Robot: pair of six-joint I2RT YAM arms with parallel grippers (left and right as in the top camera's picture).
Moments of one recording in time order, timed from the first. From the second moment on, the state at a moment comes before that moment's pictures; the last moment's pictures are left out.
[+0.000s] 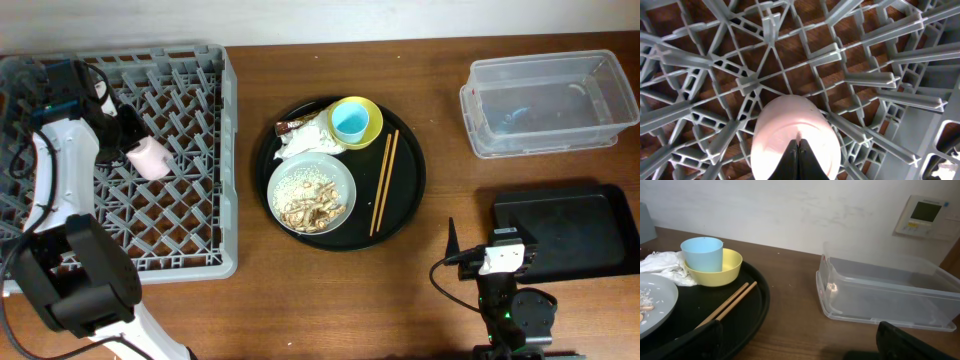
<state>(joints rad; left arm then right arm) 0.30 1.98 1.68 -0.87 0.10 -0.21 -0.02 0.01 0.01 -0.08 -0.04 -0.17</state>
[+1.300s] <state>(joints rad) -0.57 2.10 1.79 -0.44 0.07 0.03 -0.02 0.01 0.01 -0.08 -0.04 -0.17</state>
